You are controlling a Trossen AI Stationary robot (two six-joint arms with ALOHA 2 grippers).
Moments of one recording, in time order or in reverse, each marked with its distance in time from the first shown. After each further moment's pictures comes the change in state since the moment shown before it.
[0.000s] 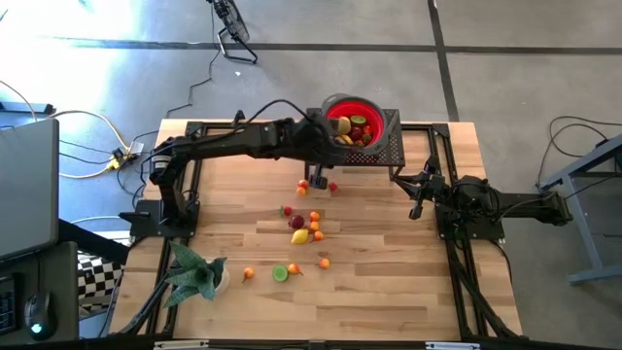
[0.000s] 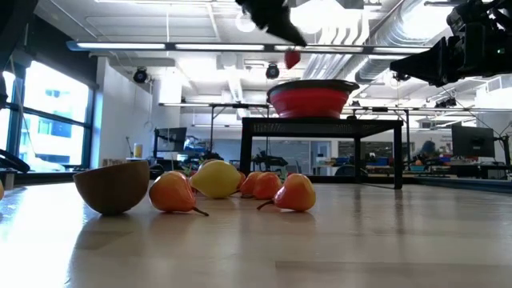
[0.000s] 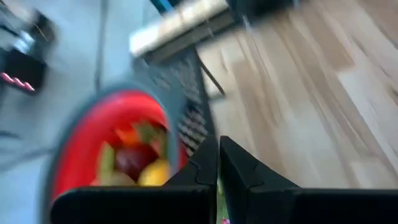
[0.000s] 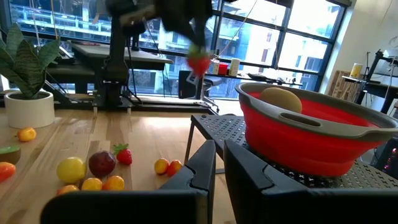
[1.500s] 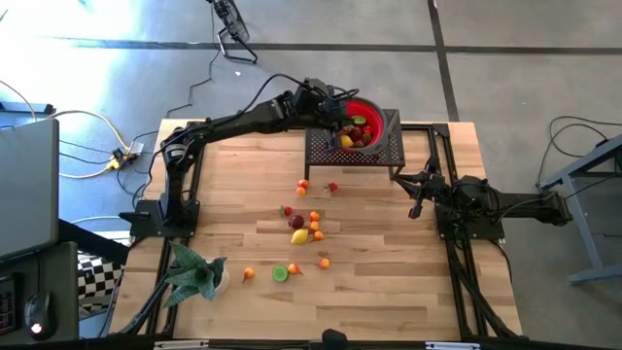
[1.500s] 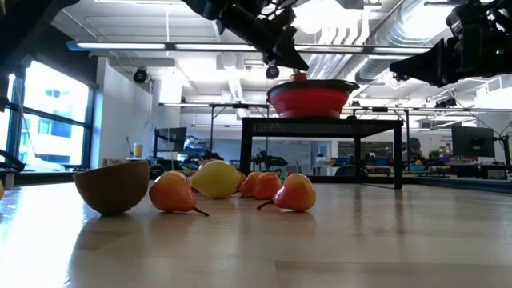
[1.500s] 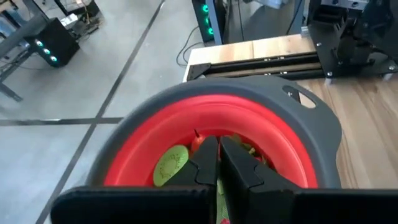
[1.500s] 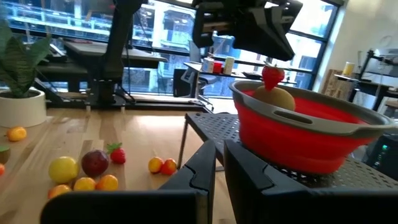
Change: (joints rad) left arm 0.226 0.115 0.006 0.299 0.158 -0.232; right arm 0.000 0.000 0.000 -0.003 0.024 -0.004
